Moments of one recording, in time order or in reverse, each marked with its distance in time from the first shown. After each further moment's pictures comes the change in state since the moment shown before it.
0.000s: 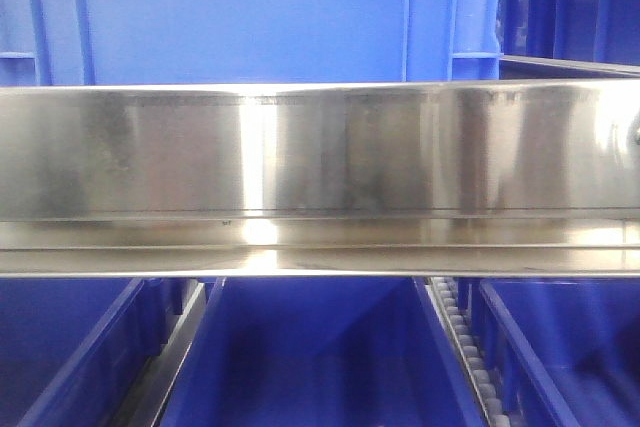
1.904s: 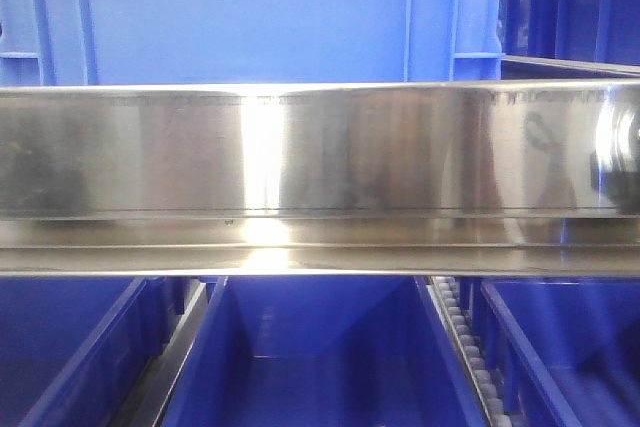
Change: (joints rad) left arm 0.068 -0.330 0.805 -0.072 -0.181 0.000; right arm 0.000 -0.369 0.898 -0.001 -0.330 0.000
